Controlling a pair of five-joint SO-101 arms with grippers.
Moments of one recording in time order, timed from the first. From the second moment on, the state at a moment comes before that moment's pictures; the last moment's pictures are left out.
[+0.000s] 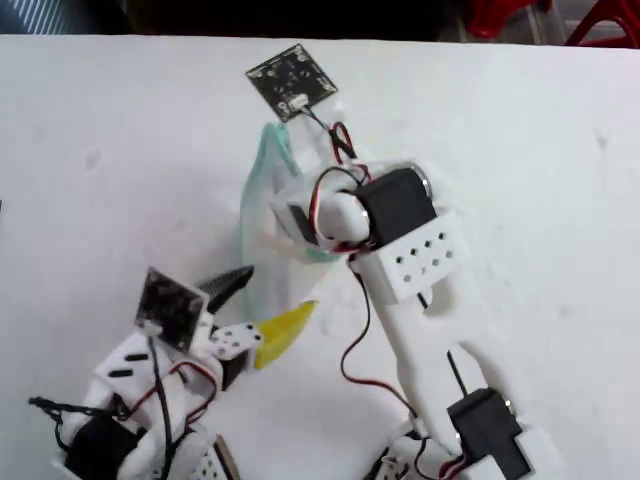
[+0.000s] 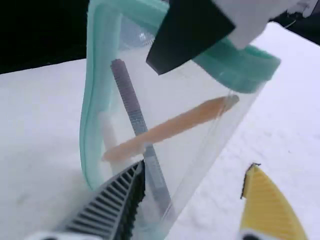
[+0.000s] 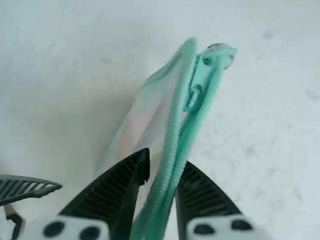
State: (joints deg) left arm 24.9 -103.3 70.2 66.0 5.6; right arm -33.3 -10.9 -17.1 92.6 12.3
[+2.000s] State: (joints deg) left arm -2.1 -103.3 77.1 31.4 -12.8; right arm -27.7 -29.3 -15.6 97.6 91.2
